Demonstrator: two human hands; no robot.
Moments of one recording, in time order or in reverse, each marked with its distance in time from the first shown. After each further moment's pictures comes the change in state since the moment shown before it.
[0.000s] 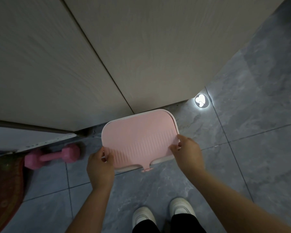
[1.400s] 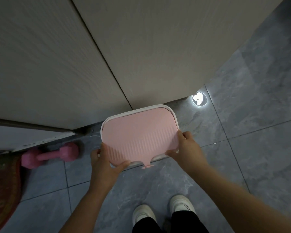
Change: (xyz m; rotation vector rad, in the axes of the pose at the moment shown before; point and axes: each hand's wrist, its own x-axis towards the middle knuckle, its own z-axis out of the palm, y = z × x) left_hand 0.000 -0.021 0.002 -0.018 -0.272 0.165; right_hand -0.006 -0.001 -0.007 -0.275 -0.175 -0.136
